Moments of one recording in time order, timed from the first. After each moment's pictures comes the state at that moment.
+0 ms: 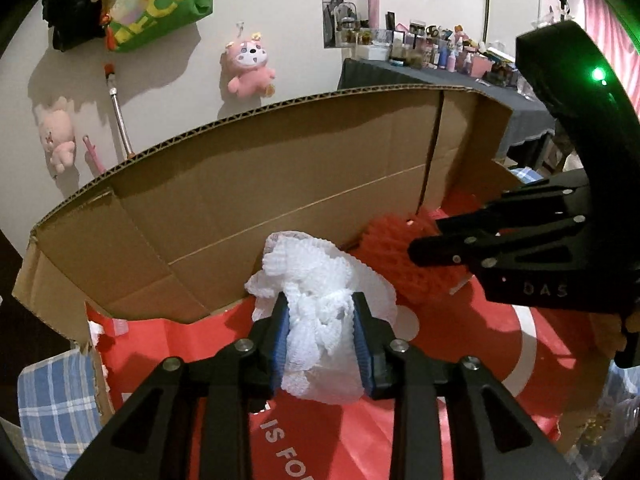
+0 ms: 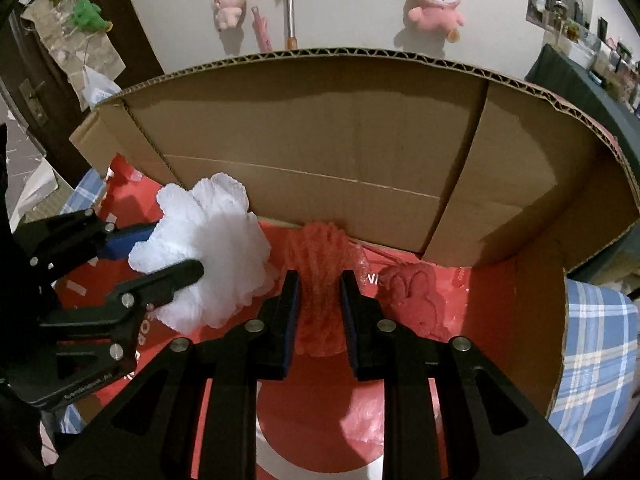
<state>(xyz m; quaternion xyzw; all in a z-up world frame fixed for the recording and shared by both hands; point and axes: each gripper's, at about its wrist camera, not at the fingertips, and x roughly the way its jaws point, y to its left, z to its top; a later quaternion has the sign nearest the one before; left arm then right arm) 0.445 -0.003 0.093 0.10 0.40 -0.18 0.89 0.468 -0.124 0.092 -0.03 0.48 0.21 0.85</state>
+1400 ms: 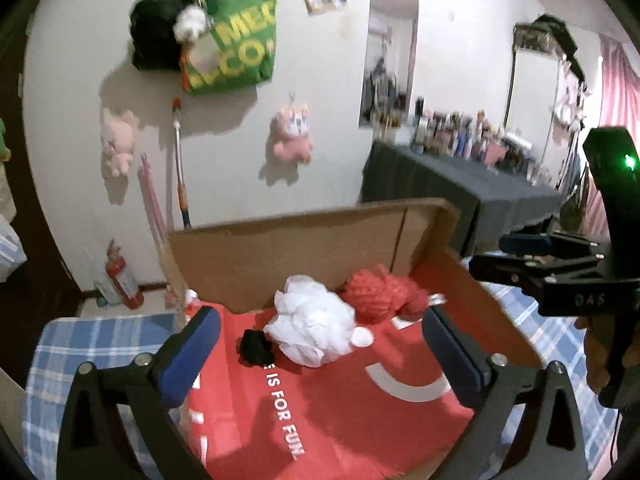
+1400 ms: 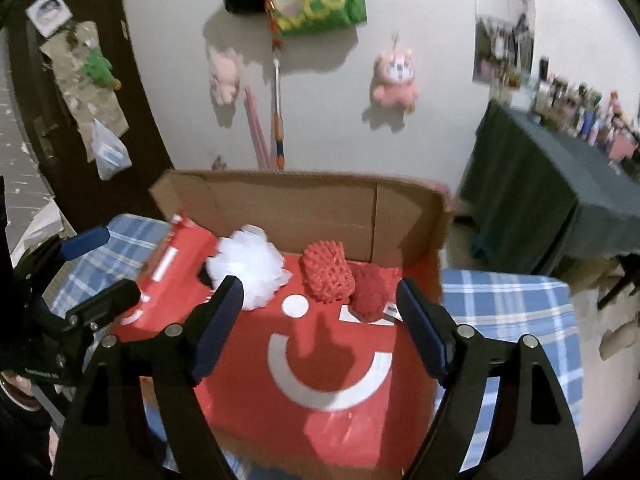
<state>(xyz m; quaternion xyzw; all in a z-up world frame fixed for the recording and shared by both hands) 0.335 0.032 0.187 0.01 0.29 -0.13 0.95 0.337 -0.161 0.206 -0.01 0.36 0.16 0.92</state>
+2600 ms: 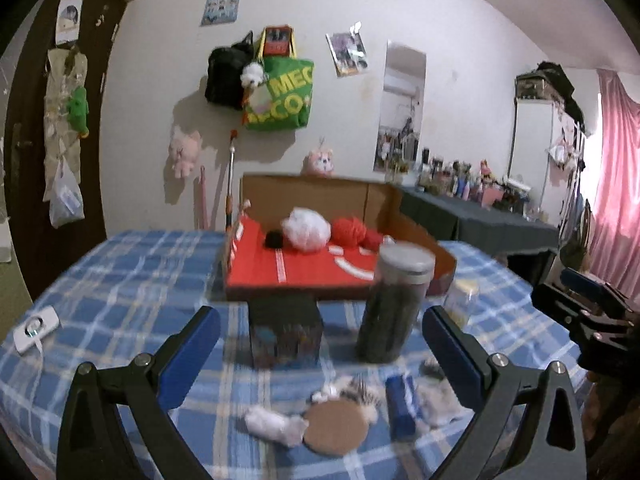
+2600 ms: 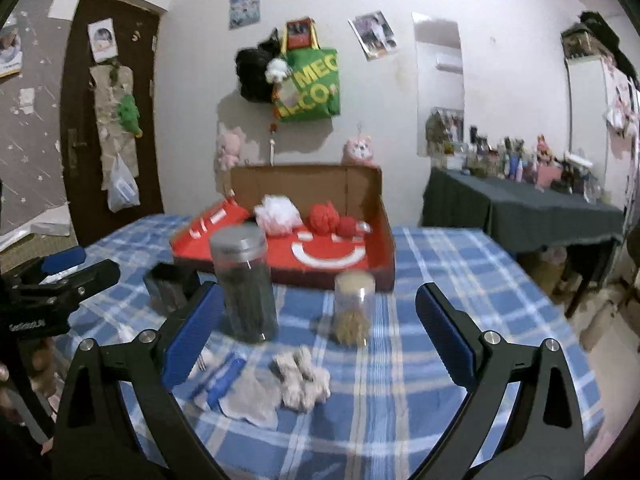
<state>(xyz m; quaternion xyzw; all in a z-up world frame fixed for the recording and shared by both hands) 0.039 0.031 0.126 -0.04 0.19 -0.07 0.98 0.012 -0.187 0.124 0.00 0.18 0.10 0.98</state>
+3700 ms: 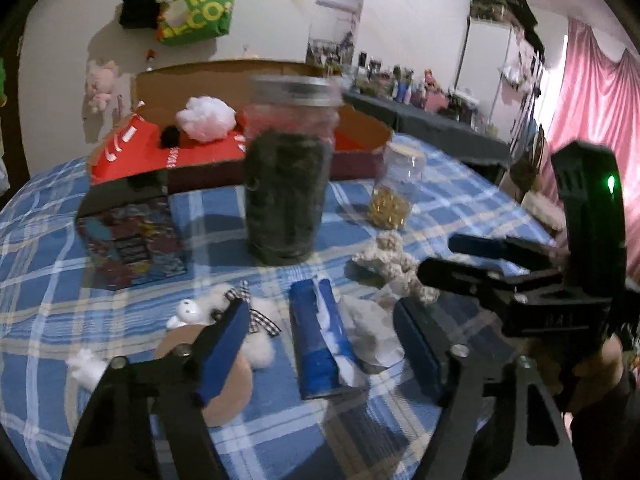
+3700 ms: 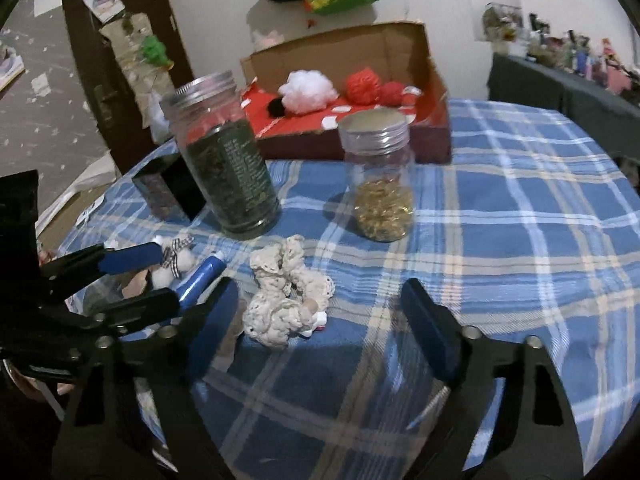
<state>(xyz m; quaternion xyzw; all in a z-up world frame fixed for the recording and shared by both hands) 0.072 -0.046 0.046 0.00 0.34 -0.19 0.92 0.084 -0.217 0.040 0.03 0.36 0.23 0.90</state>
